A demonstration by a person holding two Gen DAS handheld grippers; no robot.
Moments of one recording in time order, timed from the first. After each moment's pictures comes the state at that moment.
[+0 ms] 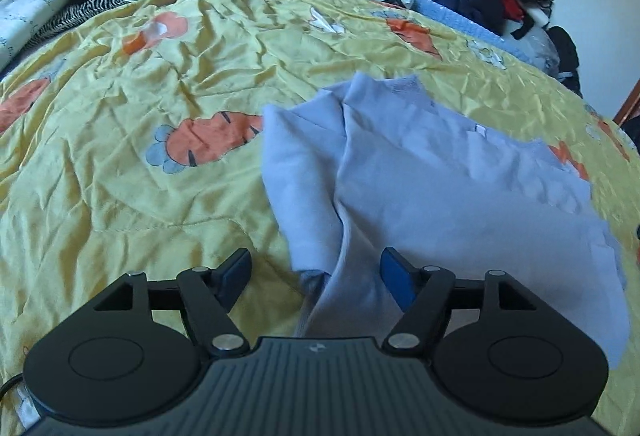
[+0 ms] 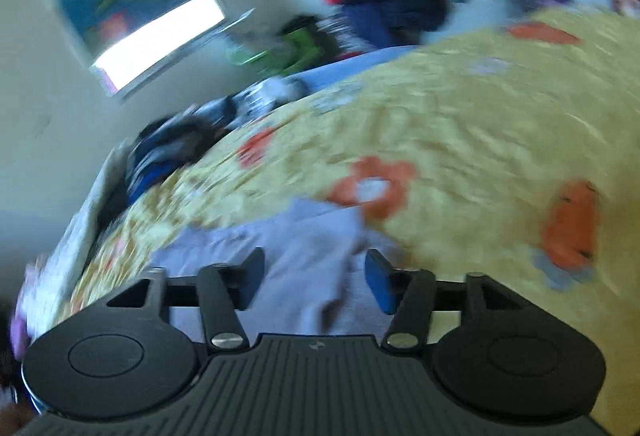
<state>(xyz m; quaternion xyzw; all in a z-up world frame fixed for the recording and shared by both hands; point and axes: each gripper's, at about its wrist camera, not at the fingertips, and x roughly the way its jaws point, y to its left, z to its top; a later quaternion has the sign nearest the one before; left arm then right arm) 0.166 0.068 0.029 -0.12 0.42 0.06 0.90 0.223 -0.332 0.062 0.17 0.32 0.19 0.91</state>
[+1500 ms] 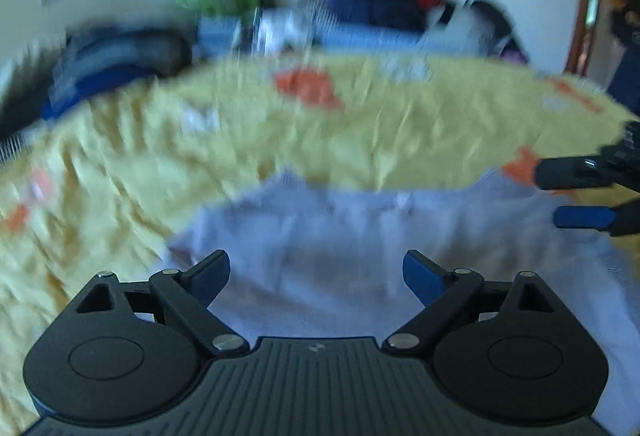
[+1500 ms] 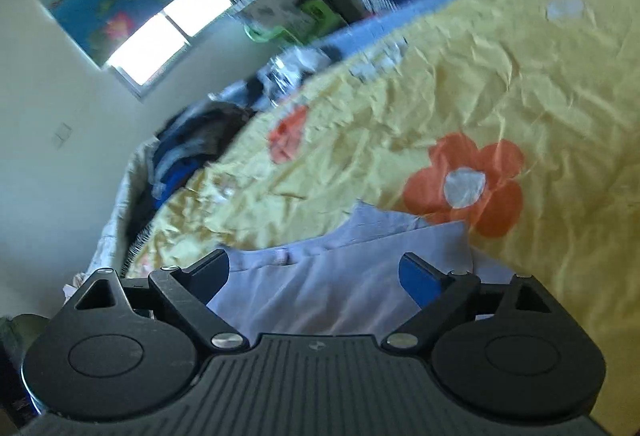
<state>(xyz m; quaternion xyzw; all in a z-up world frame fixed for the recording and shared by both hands) 0.280 -0.007 0.029 0.01 0.38 -0.03 0.92 0.329 -0.297 0.026 0.27 0.38 0.20 0.86</state>
